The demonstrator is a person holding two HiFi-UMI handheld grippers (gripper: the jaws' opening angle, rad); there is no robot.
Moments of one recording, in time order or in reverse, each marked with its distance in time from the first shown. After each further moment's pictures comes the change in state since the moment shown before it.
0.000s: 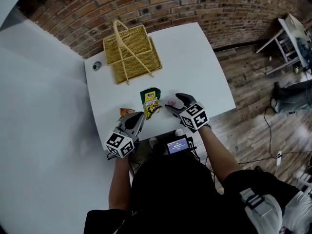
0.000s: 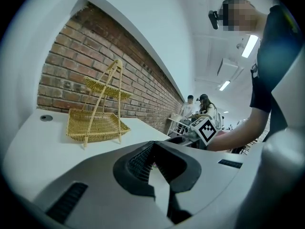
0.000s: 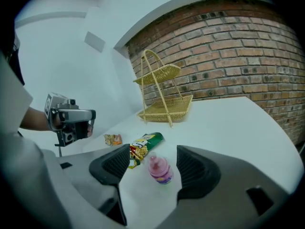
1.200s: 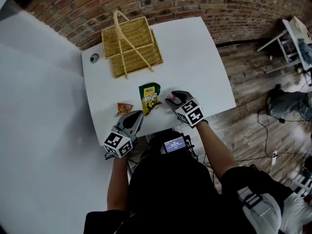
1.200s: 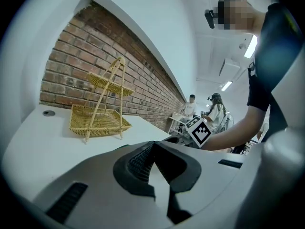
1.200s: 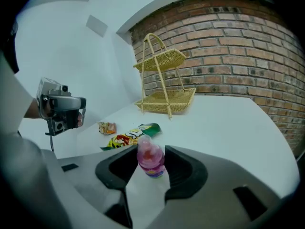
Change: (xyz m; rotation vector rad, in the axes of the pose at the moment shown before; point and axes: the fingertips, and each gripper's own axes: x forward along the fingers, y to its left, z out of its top) left arm -0.004 -0.002 -0.012 -0.027 0.019 0.016; right arm 0.020 -0.007 -0.018 -0.082 0.113 -0.027
